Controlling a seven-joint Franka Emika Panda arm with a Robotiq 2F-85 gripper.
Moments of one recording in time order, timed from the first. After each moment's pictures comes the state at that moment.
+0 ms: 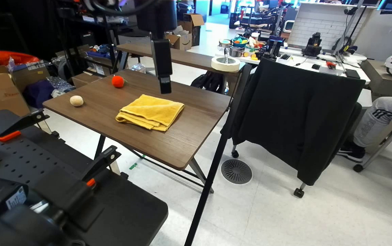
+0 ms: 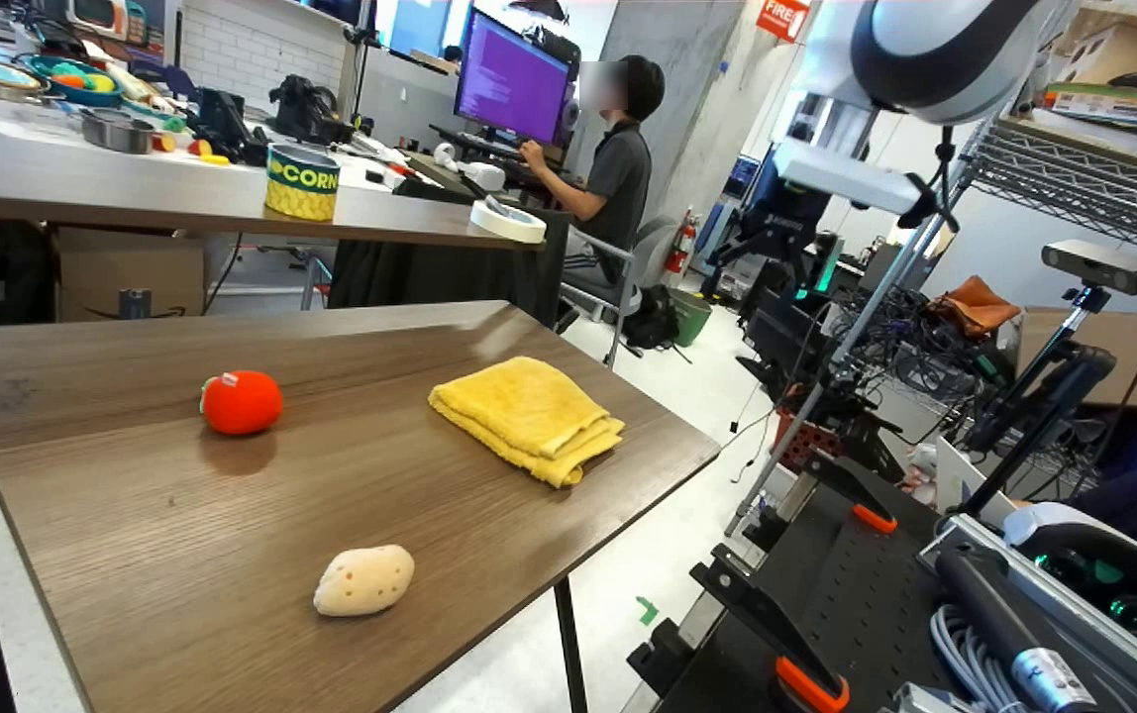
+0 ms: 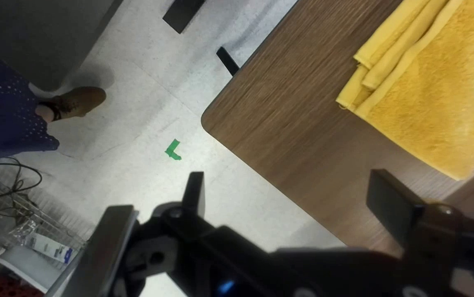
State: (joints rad) arm -0.19 0.26 -0.04 -2.27 -0.18 2.51 0.71
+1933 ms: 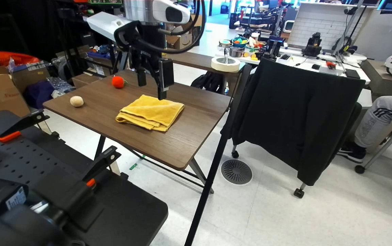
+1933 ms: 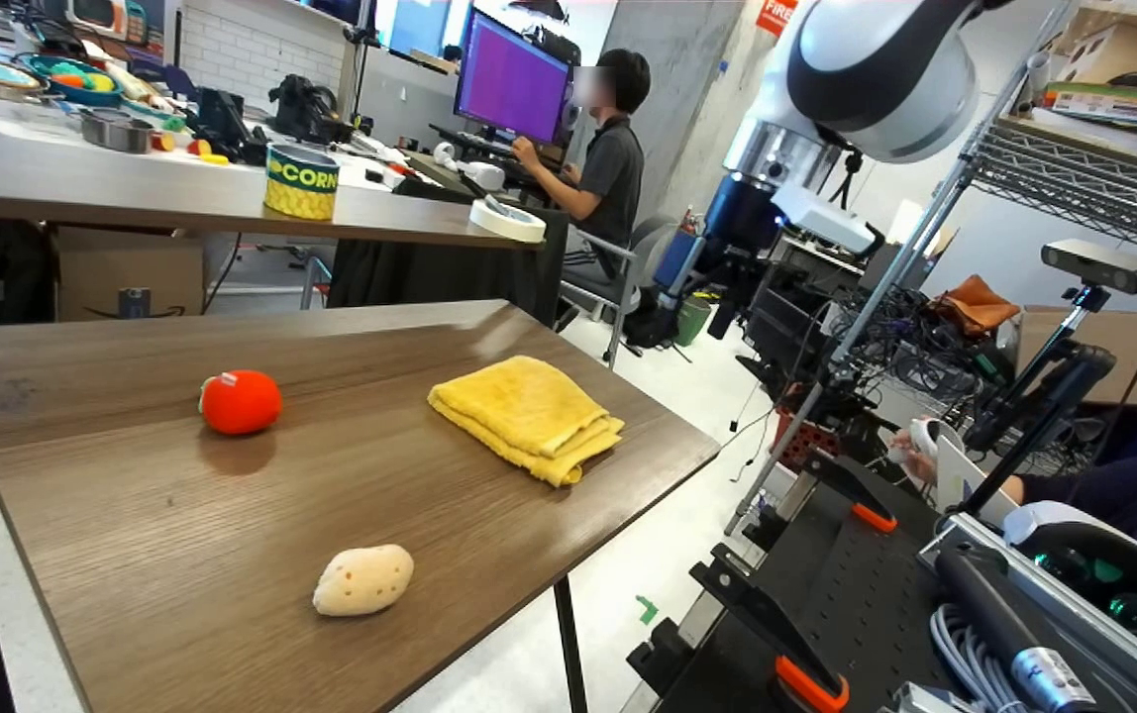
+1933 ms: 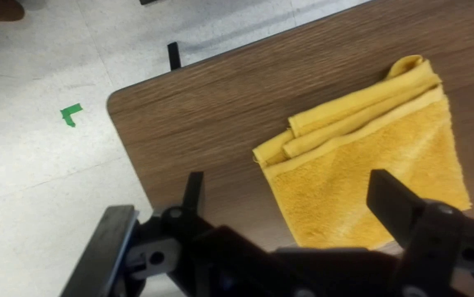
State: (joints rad) arm -0.12 0.37 -0.03 -2.23 0.06 2.59 0.06
